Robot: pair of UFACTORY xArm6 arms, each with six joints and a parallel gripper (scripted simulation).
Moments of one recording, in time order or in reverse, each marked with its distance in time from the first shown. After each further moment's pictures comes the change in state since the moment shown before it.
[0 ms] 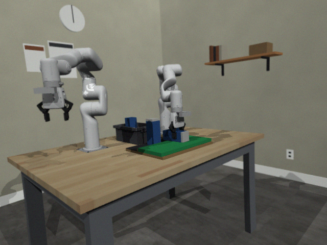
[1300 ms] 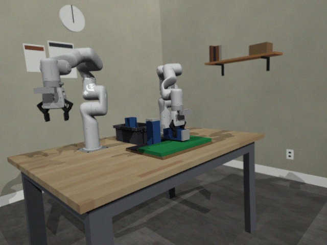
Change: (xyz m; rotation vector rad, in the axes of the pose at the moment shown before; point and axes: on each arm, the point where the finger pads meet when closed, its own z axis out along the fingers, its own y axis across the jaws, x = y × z) left arm 0.004 -0.001 -0.011 0.001 -0.001 0.004; right arm 0.000 0.000 0.000 0.000 0.000 0.000
